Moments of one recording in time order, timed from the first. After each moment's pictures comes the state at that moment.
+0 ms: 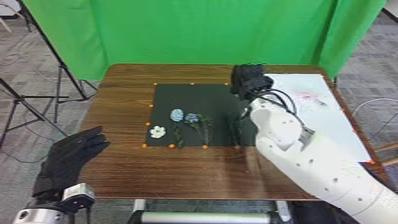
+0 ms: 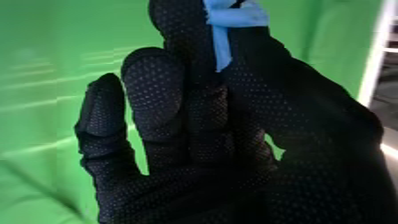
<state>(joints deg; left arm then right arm) 147.2 -50.7 -102.5 -131.5 40.5 19.1 19.8 -60.4 -55.7 39.8 -96.2 -136.6 4.6 30.4</state>
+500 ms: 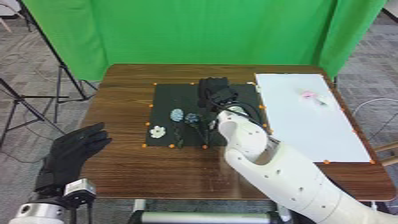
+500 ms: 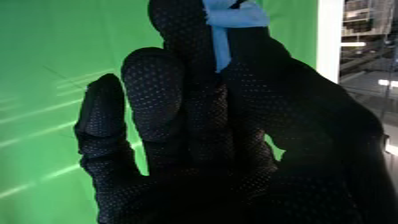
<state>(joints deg) 145.0 -50.6 -102.4 -131.3 40.8 18.3 18.0 -62.6 -65.4 37.2 -94.3 -138.8 2.7 29.8</state>
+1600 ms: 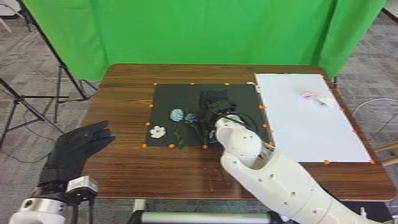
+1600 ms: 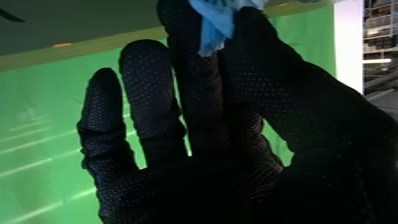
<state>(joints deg) 143.0 -50.6 -102.3 -130.5 41.8 16.4 15.8 -65.9 -68.6 39.3 -91.1 -138.0 -1.3 31.2</state>
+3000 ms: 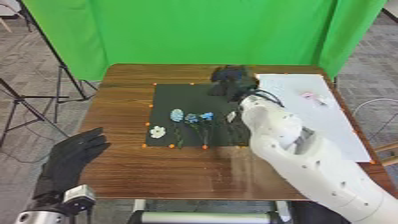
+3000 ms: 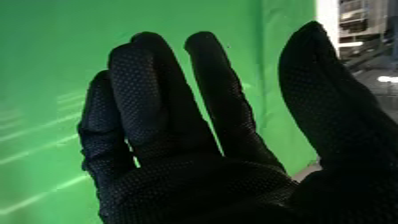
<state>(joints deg) 148.5 -49.4 -101.7 -131.7 39.5 20.6 22.5 -62.6 -54.9 45.8 -105.1 -128.1 -5.9 26.9</state>
